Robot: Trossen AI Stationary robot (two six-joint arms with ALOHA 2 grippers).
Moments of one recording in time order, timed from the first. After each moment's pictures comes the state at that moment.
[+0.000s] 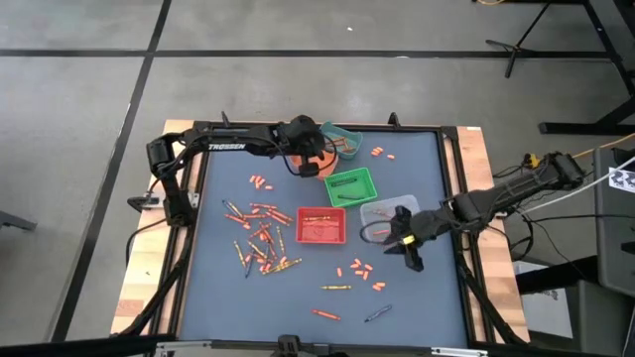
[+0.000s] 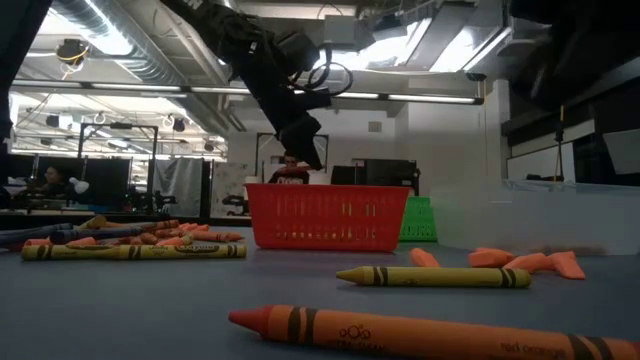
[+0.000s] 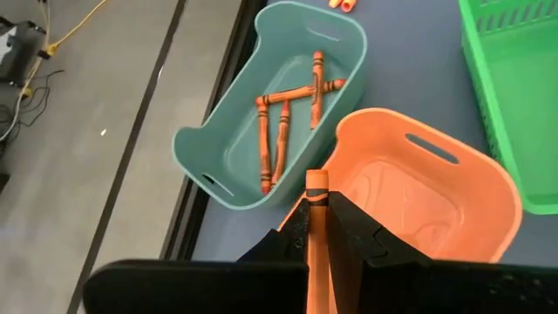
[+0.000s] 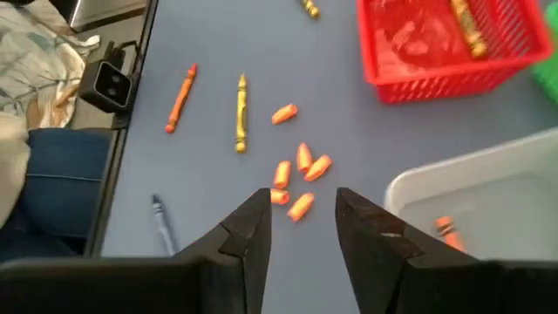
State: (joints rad) left arm 0.43 1.80 1.28 -0.28 -0.19 0.35; right arm 0.41 1.03 0.68 -0.41 0.01 0.49
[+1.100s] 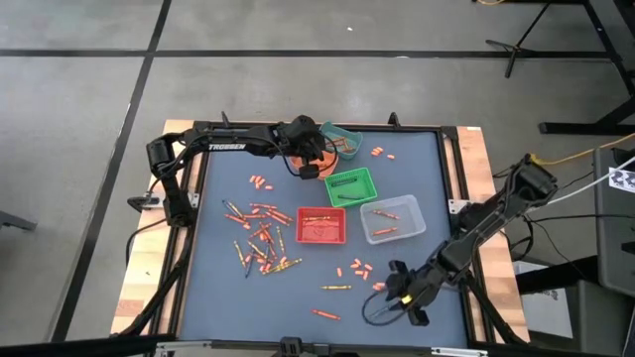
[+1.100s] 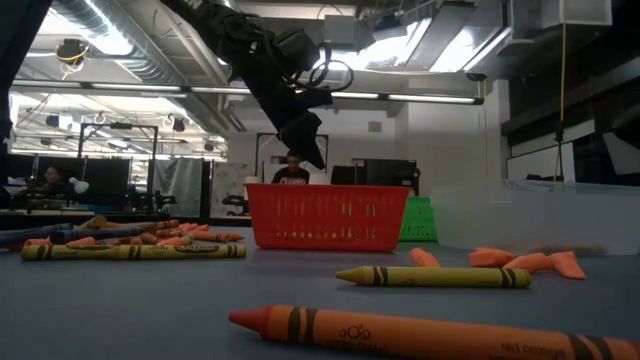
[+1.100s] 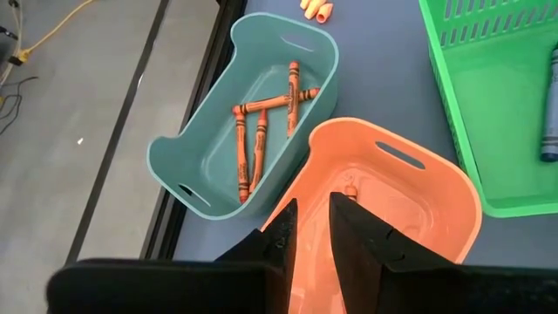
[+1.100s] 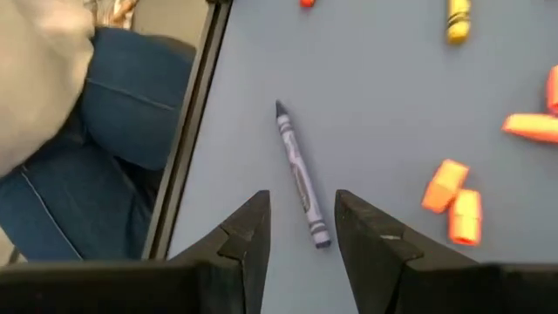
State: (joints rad) left arm 0.43 1.80 1.28 -0.28 -0.13 0.34; right arm 0.81 1.48 0.68 -0.02 0.03 0.68
